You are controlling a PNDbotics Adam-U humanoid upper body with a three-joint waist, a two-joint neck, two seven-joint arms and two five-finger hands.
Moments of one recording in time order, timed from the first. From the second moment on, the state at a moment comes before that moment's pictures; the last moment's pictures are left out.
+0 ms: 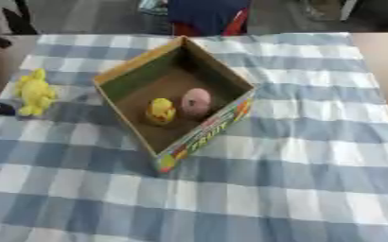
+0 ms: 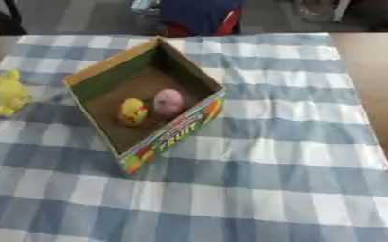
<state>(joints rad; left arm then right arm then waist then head) -0.65 0.83 0.12 -1.17 -0.78 -0.51 -0.41 -0.63 -0.37 0.01 -1.98 -0.24 0.00 -0.17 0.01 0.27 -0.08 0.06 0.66</state>
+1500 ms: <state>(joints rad) -0.79 0.76 0.09 -0.92 -0.89 -0.47 -0.46 -0.64 -0.37 0.01 -1.98 -0.23 0.01 -0.16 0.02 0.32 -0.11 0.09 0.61</state>
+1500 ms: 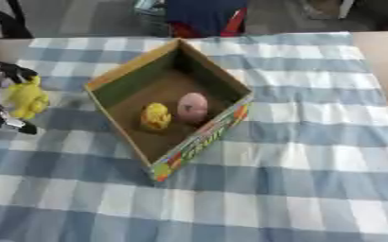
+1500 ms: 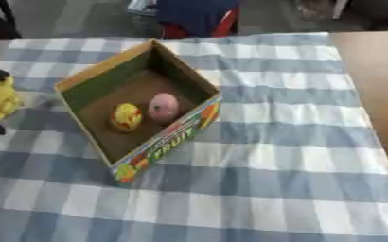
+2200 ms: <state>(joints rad) -0.82 0.77 0.10 -0.89 -1.01 -0.34 -0.38 -0.65 -0.37 0.01 -1.98 -0.23 0.01 -0.15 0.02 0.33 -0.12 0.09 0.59</state>
